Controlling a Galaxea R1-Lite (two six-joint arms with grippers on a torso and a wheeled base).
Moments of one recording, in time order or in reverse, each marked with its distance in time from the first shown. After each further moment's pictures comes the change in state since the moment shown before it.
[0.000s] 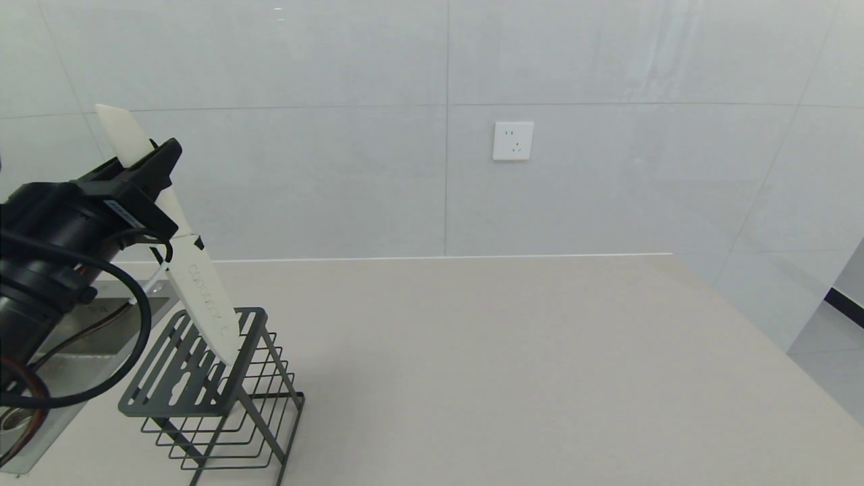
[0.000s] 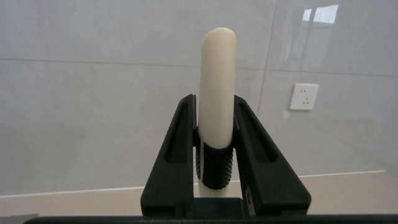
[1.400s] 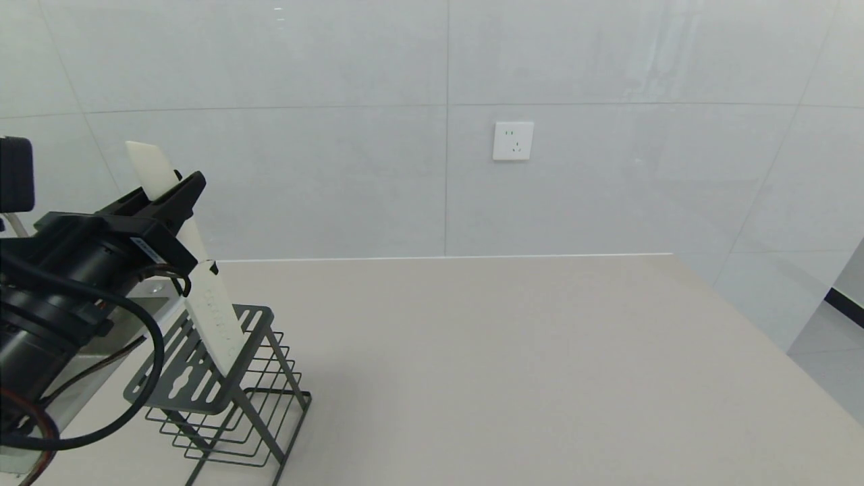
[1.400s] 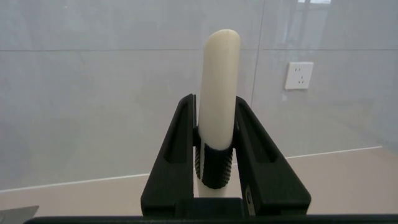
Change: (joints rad) left arm -0.054 0.004 0.081 -0.019 0.011 0.032; right arm 0.000 0.000 0.000 0.000 0.000 0.001
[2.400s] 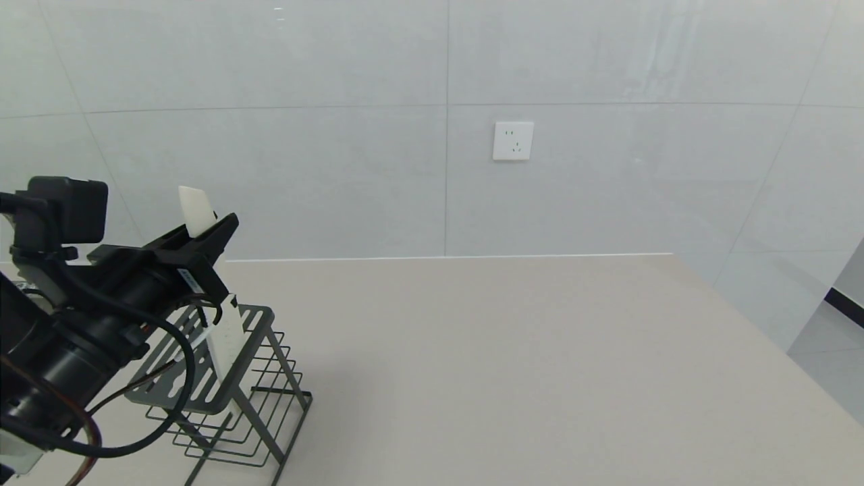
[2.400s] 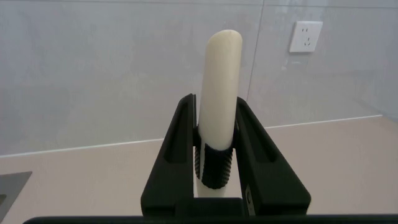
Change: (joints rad) left arm 0.000 0.089 0.052 -0.004 -0.008 -0.034; right arm 0.000 0.000 0.000 -0.002 0.001 0.000
